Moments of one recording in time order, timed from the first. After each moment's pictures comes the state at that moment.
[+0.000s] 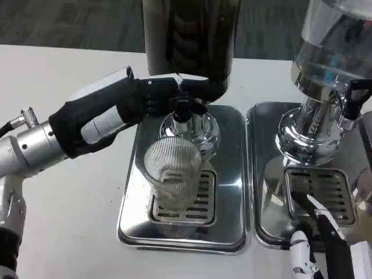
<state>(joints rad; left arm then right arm) -0.54 0.42 0.09 0.65 -0.38 -0.55 -1.25 0.71 -0.03 0.27 -0.25 -0.54 -0.27 -0.43</state>
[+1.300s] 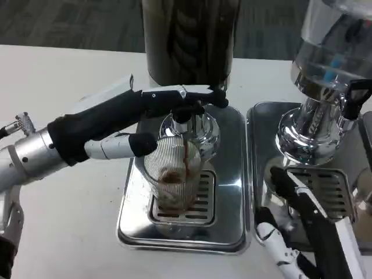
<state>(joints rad) -0.51 0.46 0.01 0.67 -0.34 -0.82 -1.15 0.60 -0.10 0.26 -0.26 -0.36 -0.35 -0.23</state>
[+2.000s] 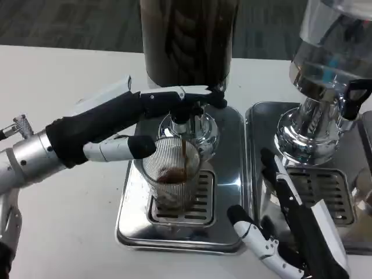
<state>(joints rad) -0.49 0.47 0.01 0.64 -0.34 -0.82 -1.13 0.49 -0.12 0.25 -0.23 -0.33 -0.34 -0.11</state>
